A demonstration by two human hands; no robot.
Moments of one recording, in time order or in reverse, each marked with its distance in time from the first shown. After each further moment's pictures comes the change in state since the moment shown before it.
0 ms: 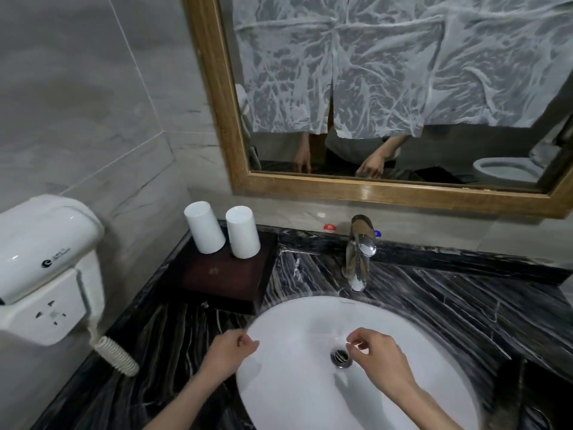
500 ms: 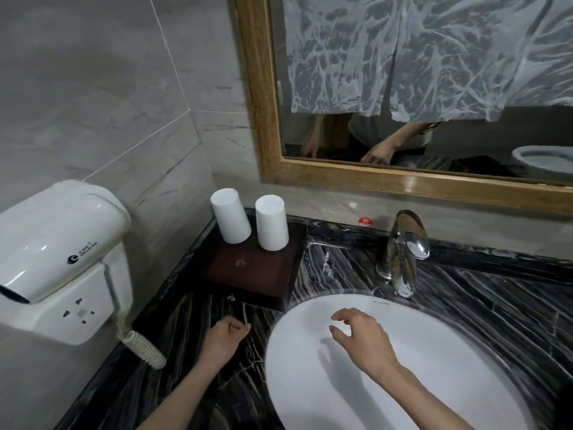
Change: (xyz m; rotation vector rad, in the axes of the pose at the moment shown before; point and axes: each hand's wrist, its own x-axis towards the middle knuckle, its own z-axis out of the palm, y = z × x) left_hand 0.036 -0.056 -0.034 -0.195 0.148 -0.167; right_hand 0.049 -0.071 0.052 -0.117 -0.058 -0.142
